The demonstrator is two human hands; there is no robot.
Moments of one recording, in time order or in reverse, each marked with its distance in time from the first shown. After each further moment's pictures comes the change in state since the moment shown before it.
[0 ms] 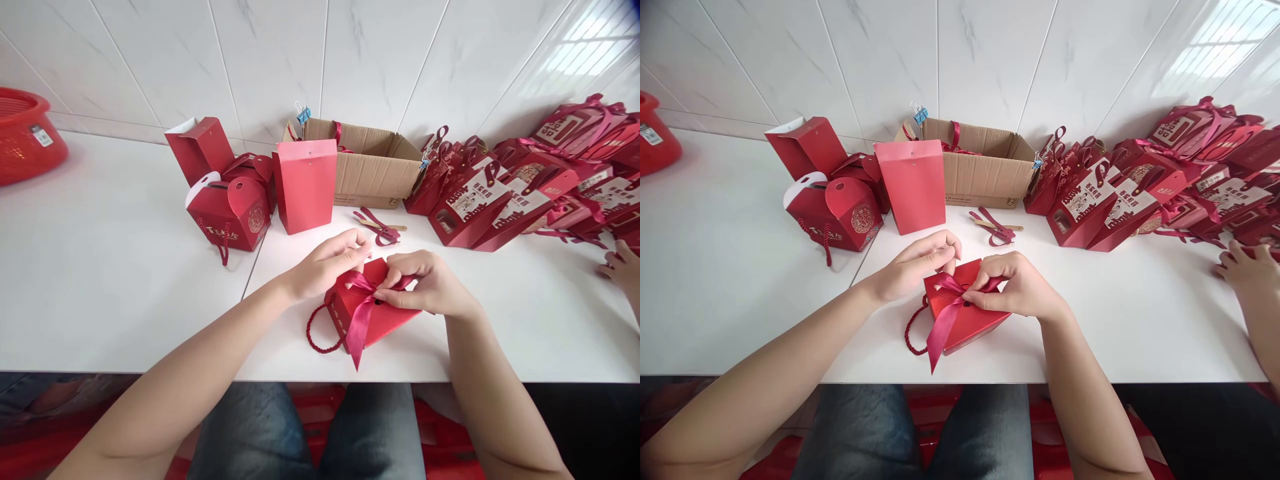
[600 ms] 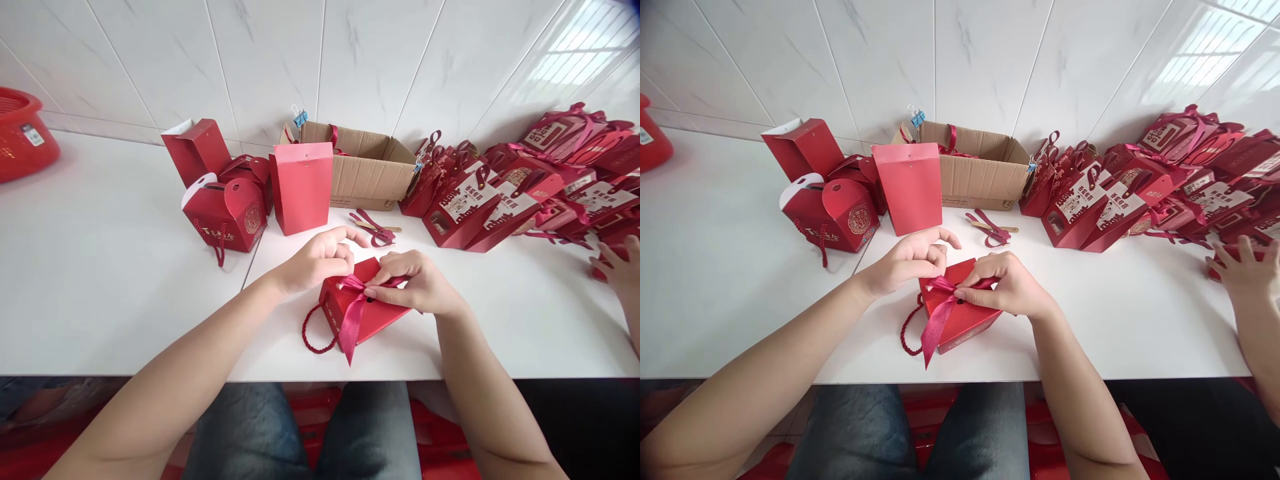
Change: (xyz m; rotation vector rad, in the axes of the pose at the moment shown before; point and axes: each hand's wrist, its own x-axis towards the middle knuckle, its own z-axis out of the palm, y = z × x) left_hand 0.000 0.002 -0.012 -0.039 -0.052 -0.046; right_hand 0.003 0.001 0.003 -0.052 0.013 -0.026
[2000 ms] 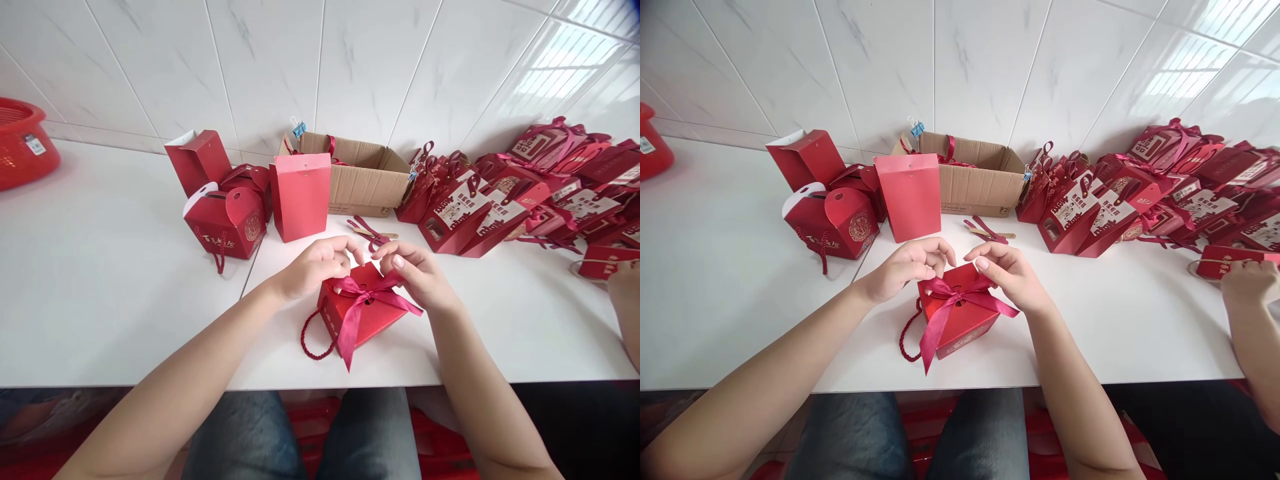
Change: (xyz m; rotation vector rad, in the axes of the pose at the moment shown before) left_hand -0.002 0.003 0.000 0.039 0.012 0.007; right_hand 0.001 0.013 0.001 0.434 0.227 0.179
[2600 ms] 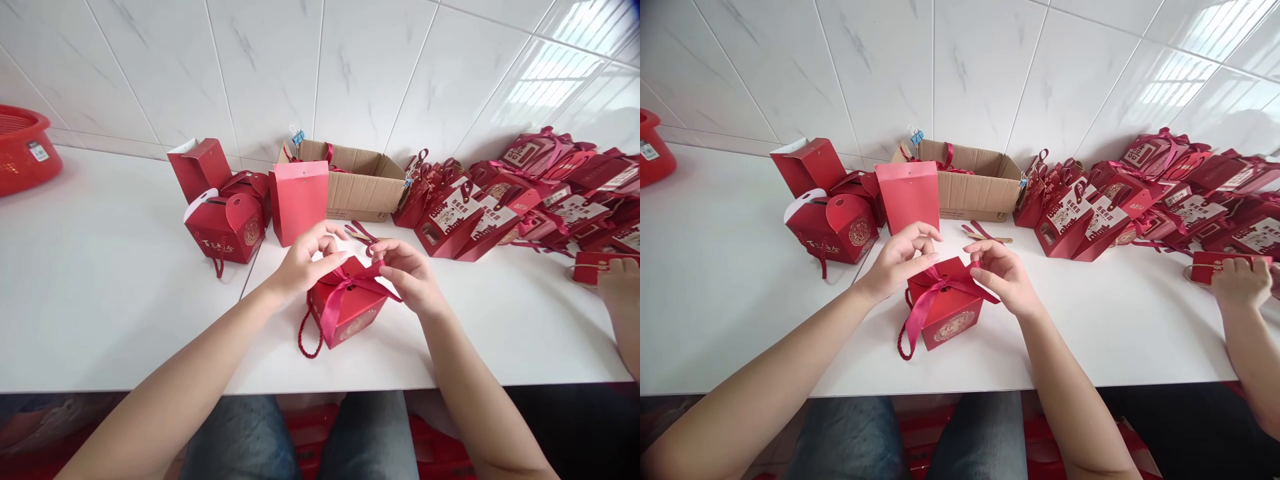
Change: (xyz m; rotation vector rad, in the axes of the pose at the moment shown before) left_hand 0.003 -0.006 -0.002 0.166 0.305 0.193; right_hand 0.002 0.009 0.002 0.049 0.052 -0.139
